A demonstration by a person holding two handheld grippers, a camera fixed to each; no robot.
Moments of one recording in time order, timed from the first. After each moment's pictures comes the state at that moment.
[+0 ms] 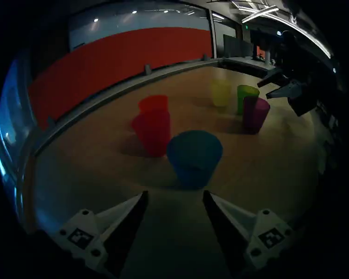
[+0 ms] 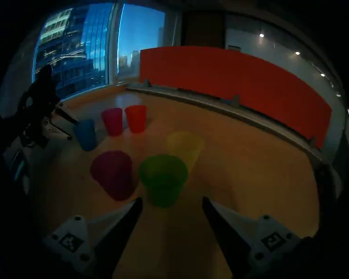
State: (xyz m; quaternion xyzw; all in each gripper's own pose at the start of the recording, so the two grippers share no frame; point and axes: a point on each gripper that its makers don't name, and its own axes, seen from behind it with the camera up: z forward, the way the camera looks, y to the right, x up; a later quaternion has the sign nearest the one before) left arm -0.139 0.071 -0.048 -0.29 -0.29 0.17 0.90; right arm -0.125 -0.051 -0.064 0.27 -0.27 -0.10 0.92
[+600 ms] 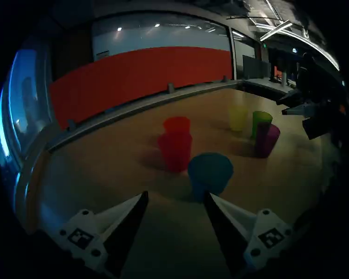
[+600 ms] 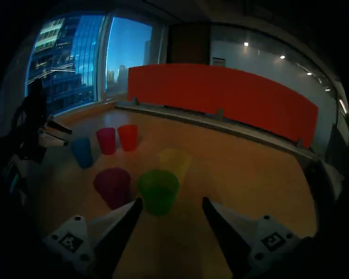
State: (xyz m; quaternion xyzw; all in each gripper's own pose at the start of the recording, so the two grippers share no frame) left arm -0.098 0.052 -0.042 -0.22 -0.23 0.12 0.94; right arm -0.093 -0.050 -0.069 0.23 -0.22 -0.07 0.95
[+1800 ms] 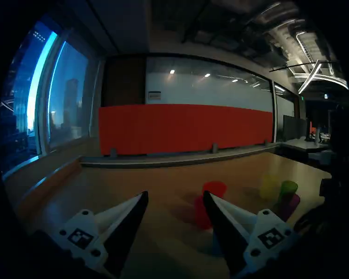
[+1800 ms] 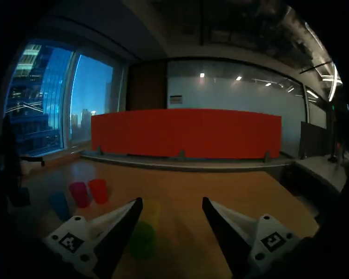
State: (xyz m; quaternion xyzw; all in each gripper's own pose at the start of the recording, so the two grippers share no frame) left arm -0.001 0.022 -0.012 -0.07 -0.04 0.00 1.00; right arm -0.017 -0.027 -0.022 0.08 -0.06 0.01 0.99
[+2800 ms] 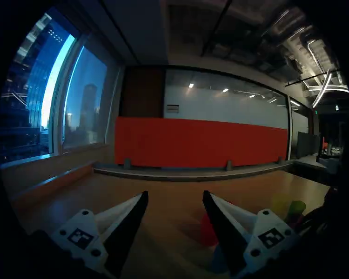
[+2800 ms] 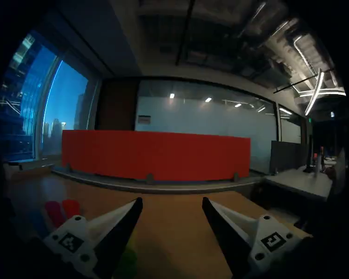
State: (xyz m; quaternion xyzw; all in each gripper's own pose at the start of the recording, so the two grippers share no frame) left arm 0.022 0.015 -0.004 0.00 0.01 -0.03 1.00; right arm 0.026 -0.002 -0.010 -0.05 0.01 -0.02 1.00
